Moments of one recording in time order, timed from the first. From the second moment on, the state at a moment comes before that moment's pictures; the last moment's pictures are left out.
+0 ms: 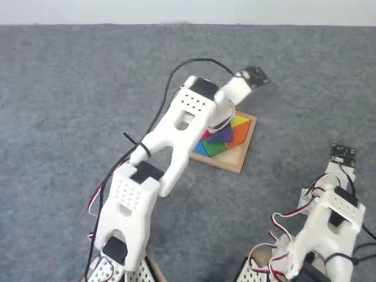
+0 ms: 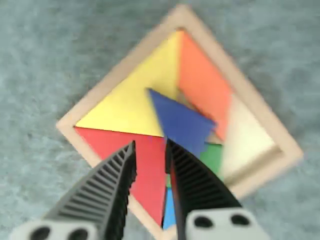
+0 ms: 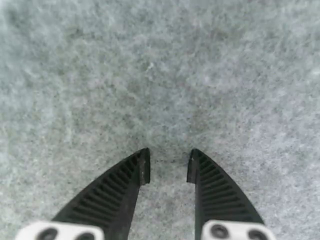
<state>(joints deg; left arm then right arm) 24.4 38.6 -28.4 77.9 -22.6 33.3 -32.2 70.9 47.9 18.3</state>
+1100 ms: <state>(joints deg) 27.8 45.3 -32.7 79.9 -17.8 33.3 -32.2 70.9 47.5 18.3</state>
